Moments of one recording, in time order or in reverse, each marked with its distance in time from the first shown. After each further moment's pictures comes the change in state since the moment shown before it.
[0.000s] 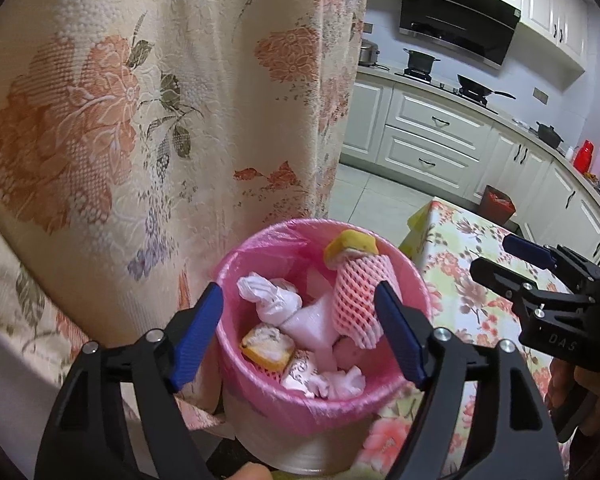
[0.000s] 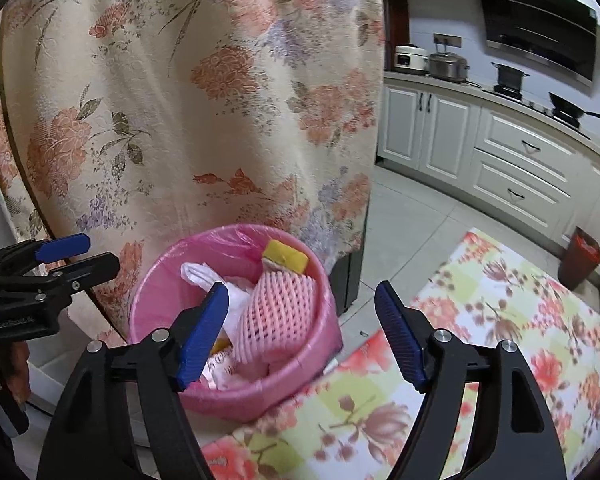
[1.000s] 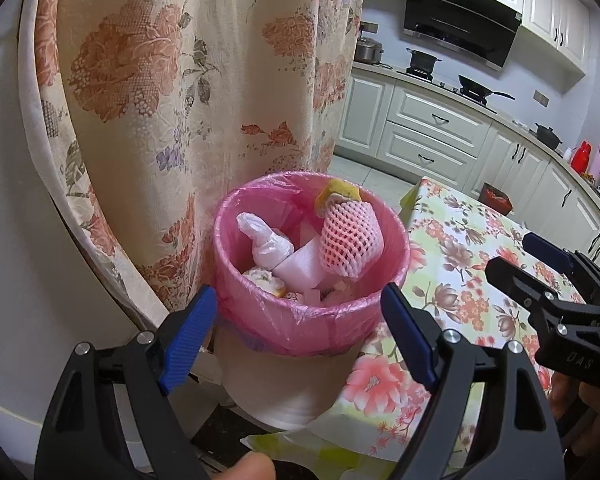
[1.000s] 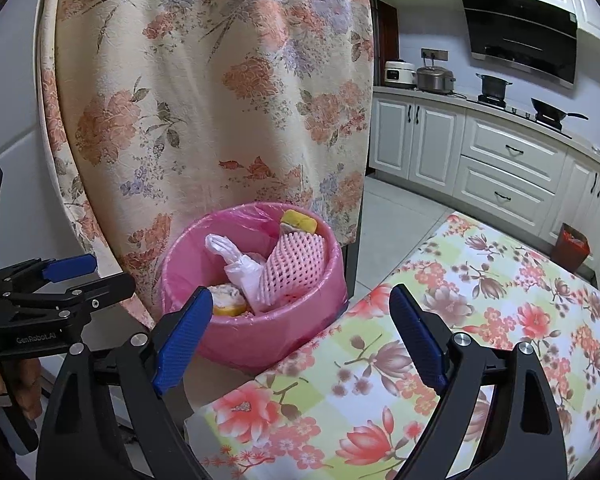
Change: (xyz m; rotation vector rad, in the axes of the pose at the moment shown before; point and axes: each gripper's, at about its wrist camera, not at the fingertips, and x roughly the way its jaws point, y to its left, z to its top) left arm -0.046 -0.011 -0.070 -0.043 -0.001 0.011; right arm -0.062 0.026 -0.061 0.007 -0.070 -0.027
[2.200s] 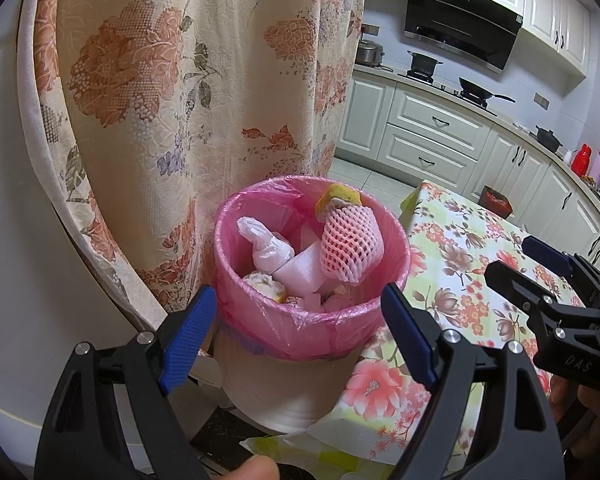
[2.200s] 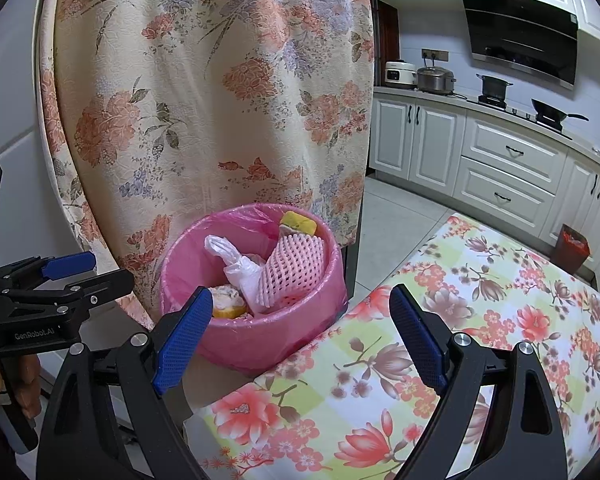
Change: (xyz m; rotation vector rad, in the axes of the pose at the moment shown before) left arm 0.002 0.000 0.003 -0.002 -0.002 -0.001; right arm 0.002 -0.002 0.003 0.000 0.002 0.000
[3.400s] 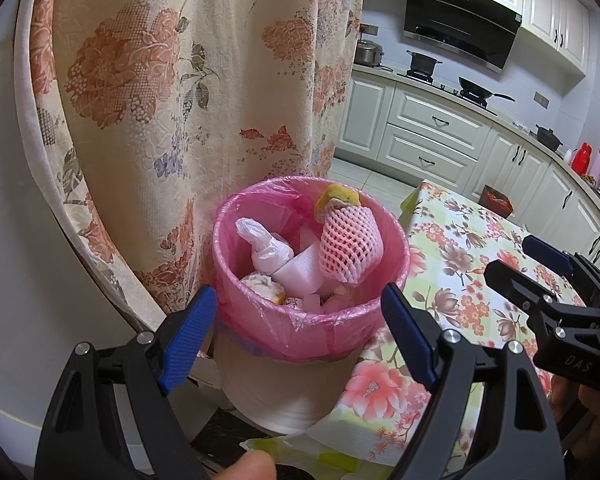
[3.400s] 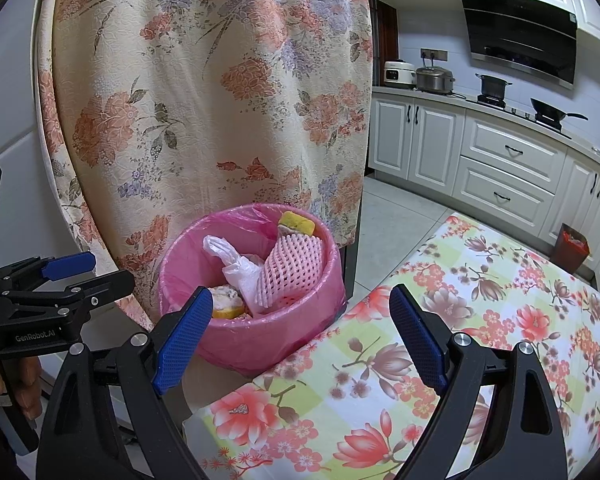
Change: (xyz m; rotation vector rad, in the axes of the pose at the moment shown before) left arm 0.001 -0.003 0.000 0.002 -0.004 -0.001; right arm 0.000 -0.001 0.000 0.001 0.000 -0.001
